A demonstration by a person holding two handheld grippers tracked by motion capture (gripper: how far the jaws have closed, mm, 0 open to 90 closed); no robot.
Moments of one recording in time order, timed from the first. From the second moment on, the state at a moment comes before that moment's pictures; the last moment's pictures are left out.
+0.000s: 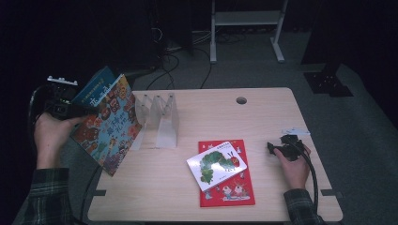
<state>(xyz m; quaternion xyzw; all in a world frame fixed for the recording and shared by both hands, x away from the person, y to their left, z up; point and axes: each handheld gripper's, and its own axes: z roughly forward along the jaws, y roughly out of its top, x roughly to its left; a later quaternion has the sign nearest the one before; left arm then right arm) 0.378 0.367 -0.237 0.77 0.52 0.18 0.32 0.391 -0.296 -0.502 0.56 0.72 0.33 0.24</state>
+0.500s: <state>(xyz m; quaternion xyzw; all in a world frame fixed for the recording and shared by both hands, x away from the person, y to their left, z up) 0.356 0.338 -0.212 0.80 0.47 0.19 0.34 0.391 -0.296 -0.502 0.56 0.72 0.33 0.24</state>
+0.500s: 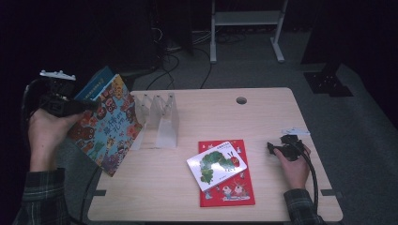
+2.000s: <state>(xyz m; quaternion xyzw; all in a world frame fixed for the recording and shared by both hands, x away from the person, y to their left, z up) 0.347 0.207 -0.416 0.86 0.32 0.09 0.39 0.371 -0.290 -0.502 0.56 0.73 0.33 0.24</state>
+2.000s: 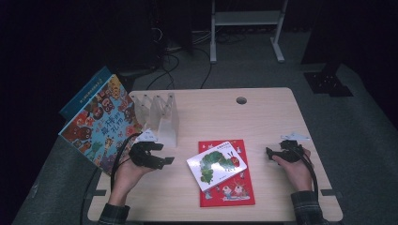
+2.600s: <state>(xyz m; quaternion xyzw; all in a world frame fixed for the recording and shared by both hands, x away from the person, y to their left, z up) 0.345 0.174 -0.455 0.88 0.28 0.05 0.37 0.328 -0.266 -0.486 0.48 0.77 0.37 0.20</state>
